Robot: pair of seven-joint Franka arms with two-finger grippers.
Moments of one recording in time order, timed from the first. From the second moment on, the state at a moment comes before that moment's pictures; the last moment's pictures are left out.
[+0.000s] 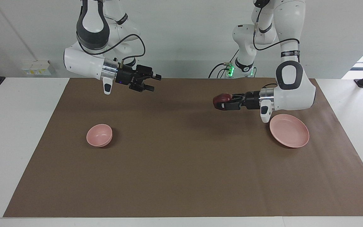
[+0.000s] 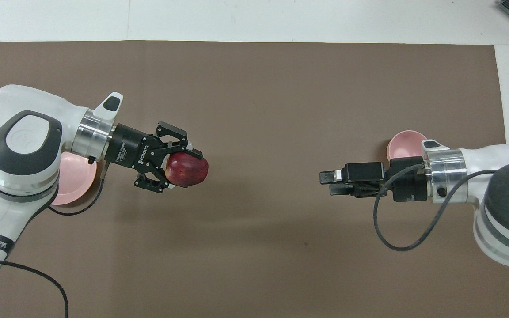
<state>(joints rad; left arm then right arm) -0.21 0.22 0.03 -1.86 -1.12 1.60 -0.51 0.22 -0.13 -0.14 -2.18 1.20 1.82 -0.23</state>
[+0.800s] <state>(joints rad) -0.29 0.21 -0.12 -1.87 -1.43 1.78 -0.78 0.32 -0.13 -0.14 -2.18 1.26 1.92 -0.20</state>
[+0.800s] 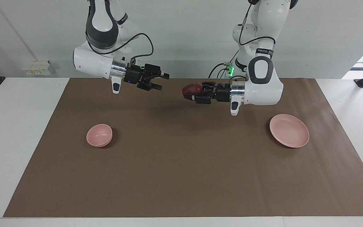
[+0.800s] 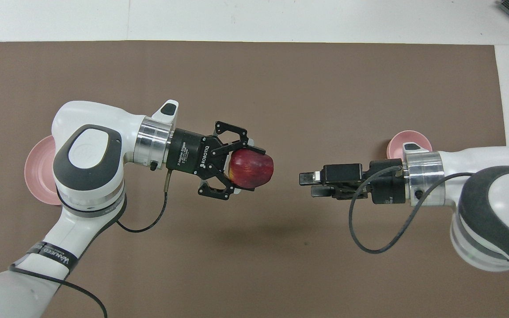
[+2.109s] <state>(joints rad) -0.31 0.18 -0.30 -1.91 -1.54 1.95 -0.82 0.35 -0.13 -0.14 -2.18 1.27 1.97 -0.19</state>
